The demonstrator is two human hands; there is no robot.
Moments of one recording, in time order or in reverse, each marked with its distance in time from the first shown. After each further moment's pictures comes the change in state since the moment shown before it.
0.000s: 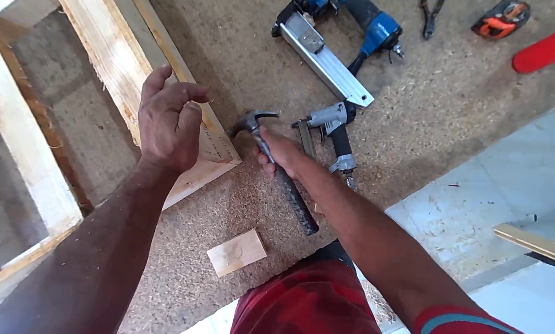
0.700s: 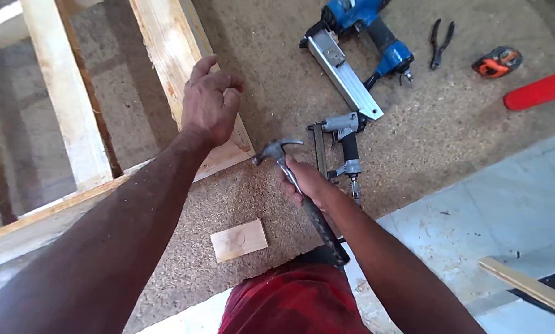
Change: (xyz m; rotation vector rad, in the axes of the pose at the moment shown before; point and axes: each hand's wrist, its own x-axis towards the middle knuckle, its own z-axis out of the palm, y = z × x) left_hand 0.000 -0.006 0.000 0.022 -0.002 -0.039; right_hand -0.070 0.046 0.001 -0.250 0.022 0.052
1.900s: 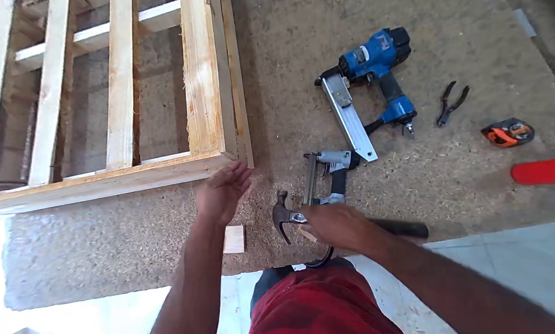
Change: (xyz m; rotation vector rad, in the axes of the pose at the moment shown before) left_hand -0.112 0.093 0.052 -1.457 0.475 -1.012; right_hand -0.094 -0.047 -0.083 -1.726 -0.227 -0.288
